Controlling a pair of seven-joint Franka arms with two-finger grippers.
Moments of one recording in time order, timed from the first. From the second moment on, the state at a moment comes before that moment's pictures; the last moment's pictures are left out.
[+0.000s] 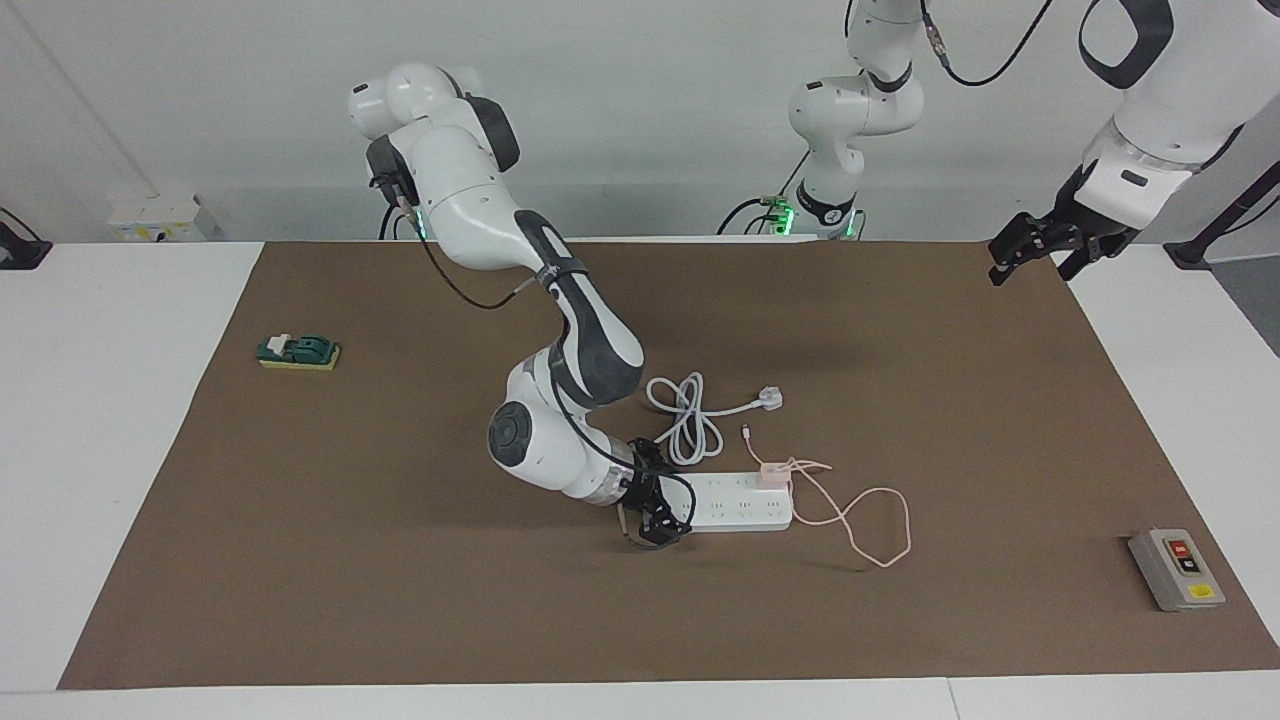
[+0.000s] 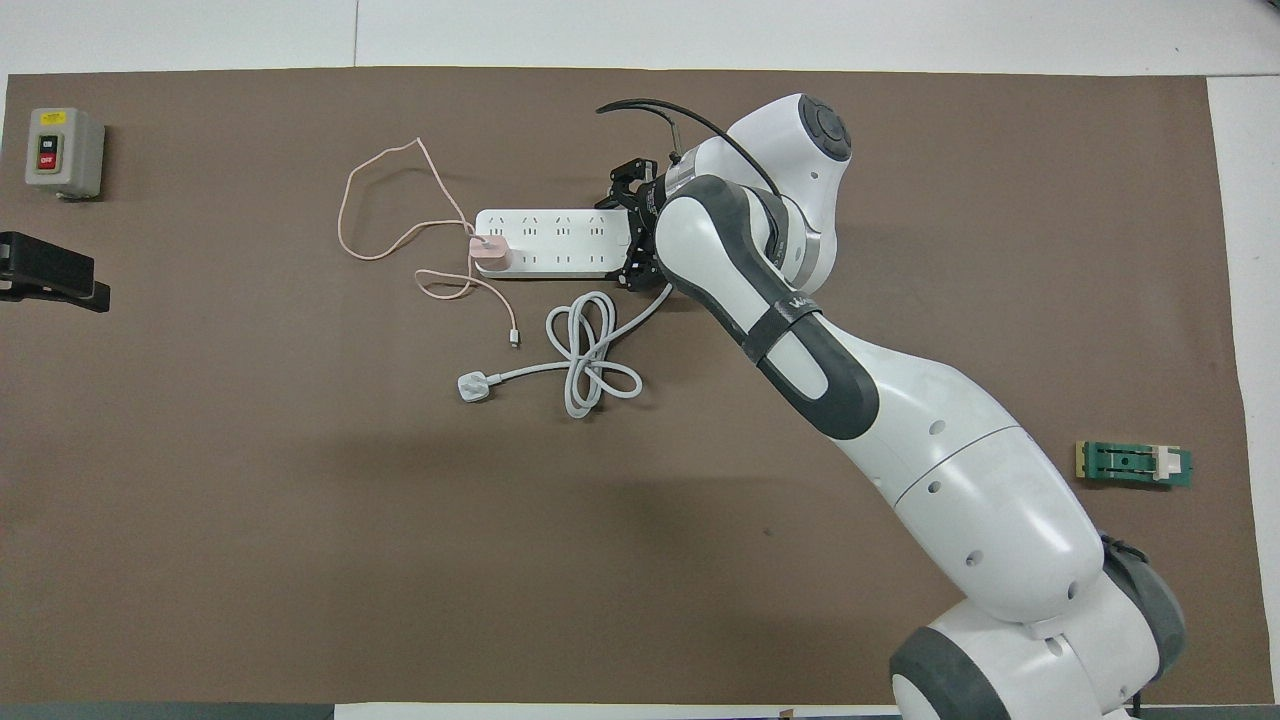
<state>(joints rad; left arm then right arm) 0.02 0.05 -0.01 -1.49 -0.02 1.49 0.00 0.32 0.99 0.15 -1.05 0.61 2.15 1.52</state>
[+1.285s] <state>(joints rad) -0.10 0.16 -0.02 -1.50 -0.02 1.62 -0.76 0.32 0.99 0.15 -1.05 0.61 2.15 1.52</state>
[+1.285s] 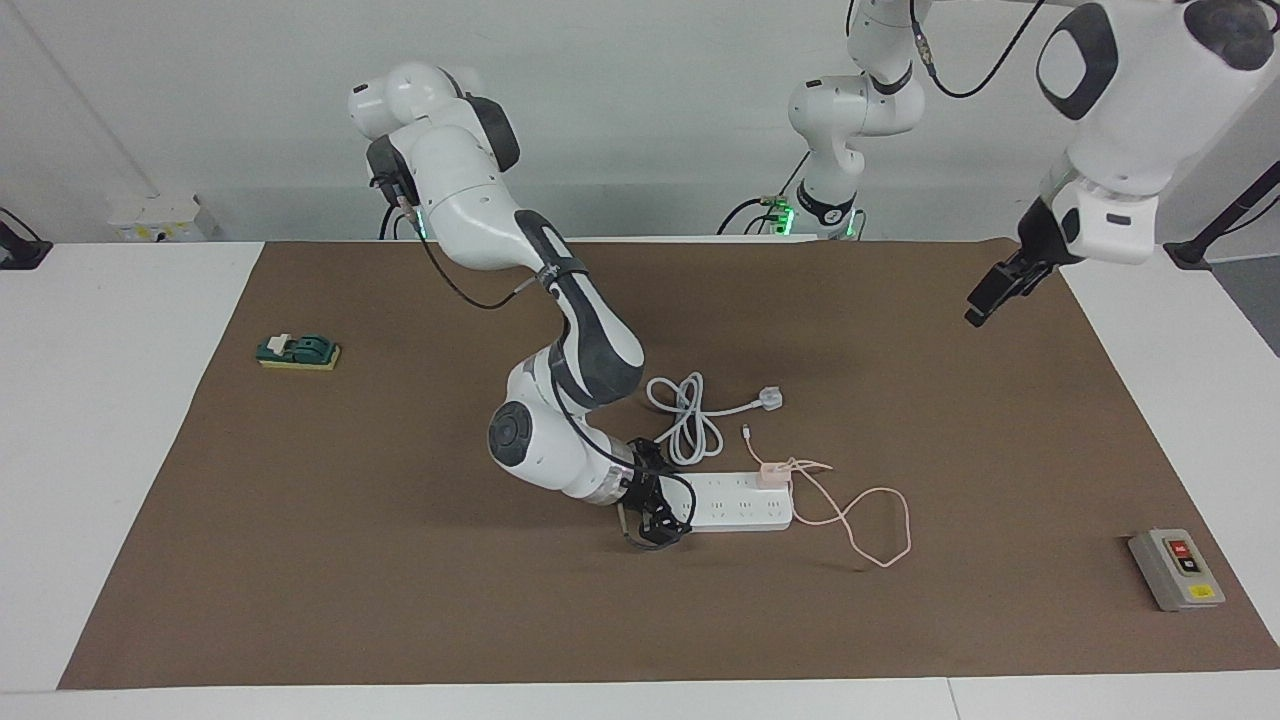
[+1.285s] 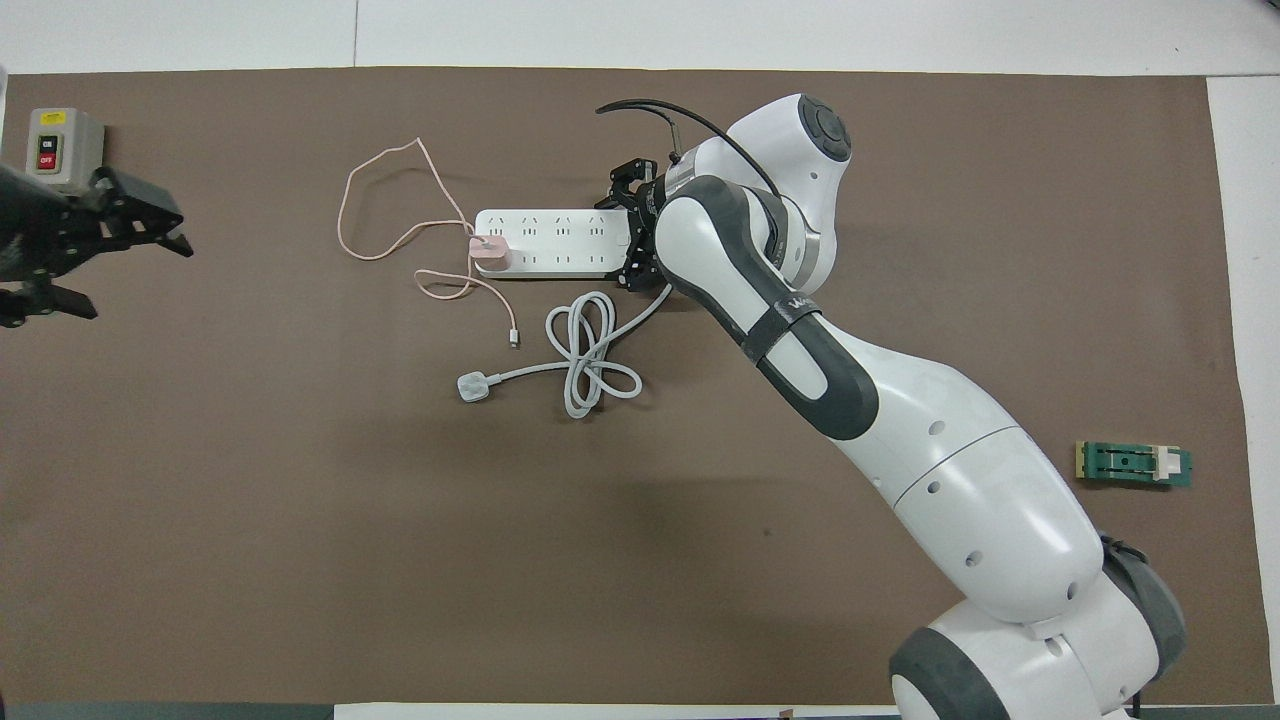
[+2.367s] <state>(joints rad) -0.37 0.57 0.01 -1.43 -0.03 2.04 -1.80 0.32 0.99 0.15 -1.05 0.61 2.15 1.52</state>
